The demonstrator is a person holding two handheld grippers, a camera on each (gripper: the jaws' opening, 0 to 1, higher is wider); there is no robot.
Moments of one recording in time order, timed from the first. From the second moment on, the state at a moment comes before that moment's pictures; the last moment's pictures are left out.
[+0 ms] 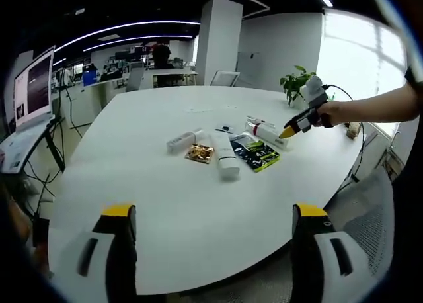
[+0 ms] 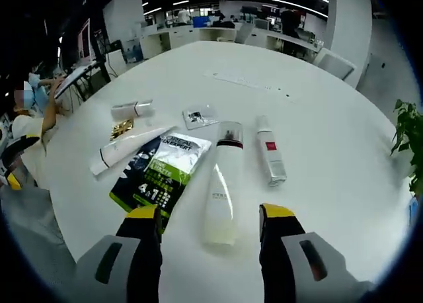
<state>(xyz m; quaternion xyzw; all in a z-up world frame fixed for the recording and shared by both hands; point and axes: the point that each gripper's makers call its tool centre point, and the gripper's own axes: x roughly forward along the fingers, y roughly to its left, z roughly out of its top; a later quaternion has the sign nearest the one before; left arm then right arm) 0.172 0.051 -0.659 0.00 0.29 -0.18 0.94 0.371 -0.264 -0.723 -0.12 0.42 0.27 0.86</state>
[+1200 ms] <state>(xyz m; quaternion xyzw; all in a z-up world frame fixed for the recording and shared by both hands) 0.184 0.055 -0.663 0.00 0.30 -0.18 0.94 0.423 -0.256 -0.764 -0.17 0.53 0.25 0.79</state>
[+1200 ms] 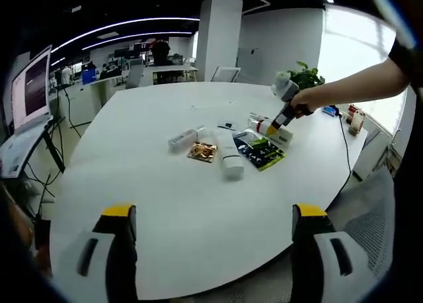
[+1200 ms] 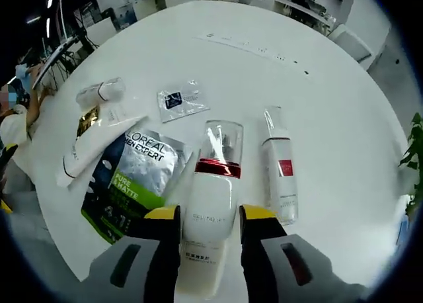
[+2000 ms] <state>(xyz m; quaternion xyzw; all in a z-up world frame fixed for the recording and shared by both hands) 0.184 0.055 -0.664 0.00 0.30 -0.18 0.94 0.430 -0.255 -0.763 -0.10 0.51 0.21 0.83</state>
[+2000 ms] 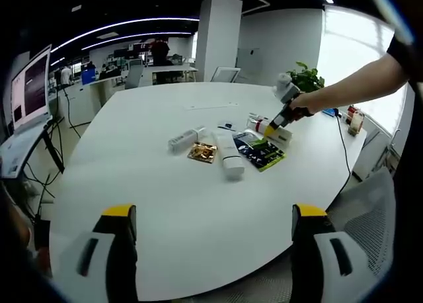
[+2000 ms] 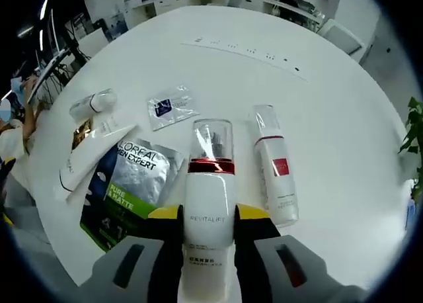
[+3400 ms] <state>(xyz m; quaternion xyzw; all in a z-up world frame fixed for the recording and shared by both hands) 0.188 0.023 -0.626 0.02 0.26 -0.22 0.94 0.348 -0.199 -0.650 -0.06 0.31 0.30 0.90</state>
